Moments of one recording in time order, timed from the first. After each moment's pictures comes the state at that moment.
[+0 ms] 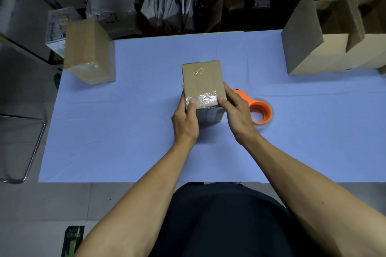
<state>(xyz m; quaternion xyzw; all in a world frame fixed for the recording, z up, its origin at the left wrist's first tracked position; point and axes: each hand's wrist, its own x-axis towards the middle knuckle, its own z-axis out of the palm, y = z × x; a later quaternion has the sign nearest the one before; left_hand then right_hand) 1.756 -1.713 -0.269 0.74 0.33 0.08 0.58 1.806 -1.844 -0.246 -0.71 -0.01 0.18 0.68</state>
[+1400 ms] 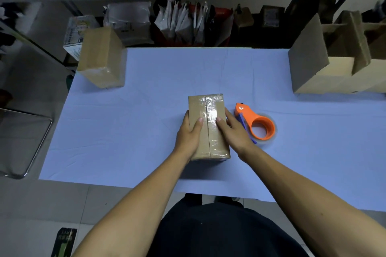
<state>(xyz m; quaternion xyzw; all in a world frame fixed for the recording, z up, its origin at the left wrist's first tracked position) 1.744 -1.708 -0.281 0.70 0.33 -0.04 0.63 1.806 -1.853 -0.276 -0.74 0.03 0.35 0.57</state>
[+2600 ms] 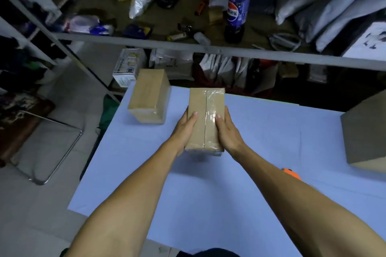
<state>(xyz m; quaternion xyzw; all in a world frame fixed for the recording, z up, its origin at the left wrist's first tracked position) 1.846 -1.505 -0.227 0.63 0.34 -0.02 0.70 1.911 -1.649 -0.226 -0.77 -0.08 0.33 0.54</state>
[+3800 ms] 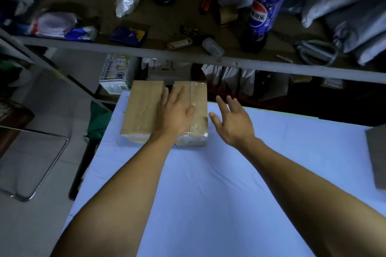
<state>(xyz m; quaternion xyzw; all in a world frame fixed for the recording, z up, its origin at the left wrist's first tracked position) 1.946 -1.395 -0.238 0.95 0.25 0.00 0.19 2.010 -1.570 -0.252 -0.94 -0.26 0.17 0.16</state>
